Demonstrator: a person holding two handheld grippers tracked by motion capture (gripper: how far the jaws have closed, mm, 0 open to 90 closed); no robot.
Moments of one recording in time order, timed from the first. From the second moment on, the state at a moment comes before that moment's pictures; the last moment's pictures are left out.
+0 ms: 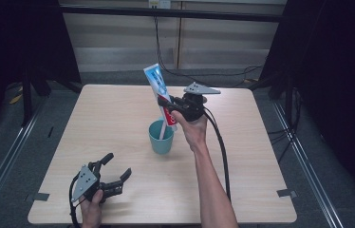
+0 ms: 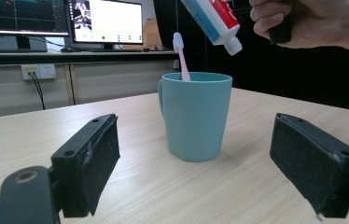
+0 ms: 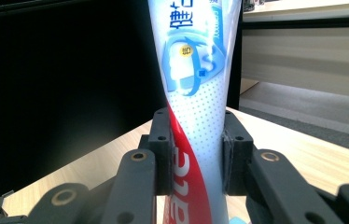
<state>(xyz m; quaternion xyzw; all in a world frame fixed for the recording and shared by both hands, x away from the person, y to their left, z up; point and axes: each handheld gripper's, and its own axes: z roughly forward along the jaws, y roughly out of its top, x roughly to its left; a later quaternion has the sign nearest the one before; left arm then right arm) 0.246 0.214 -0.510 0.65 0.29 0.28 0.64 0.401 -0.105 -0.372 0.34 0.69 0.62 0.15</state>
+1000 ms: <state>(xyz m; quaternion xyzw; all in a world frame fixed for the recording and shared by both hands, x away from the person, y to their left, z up) 0.246 0.215 -0.510 0.65 0.28 0.27 0.65 0.414 -0.087 -0.396 0.34 0.71 0.61 0.12</state>
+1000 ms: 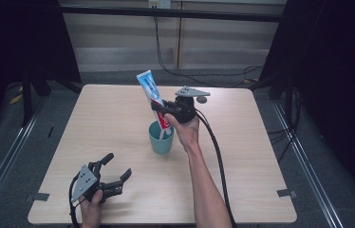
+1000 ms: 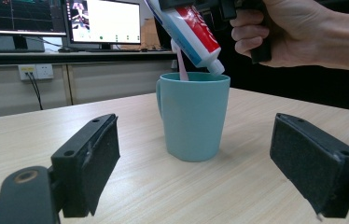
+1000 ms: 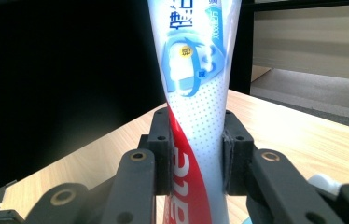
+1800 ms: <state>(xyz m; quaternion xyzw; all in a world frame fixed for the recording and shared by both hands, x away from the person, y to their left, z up) 0.246 0.215 -0.510 0.65 0.28 0.27 0.65 0.412 -0.088 -0.425 0.35 0.72 0.59 0.11</state>
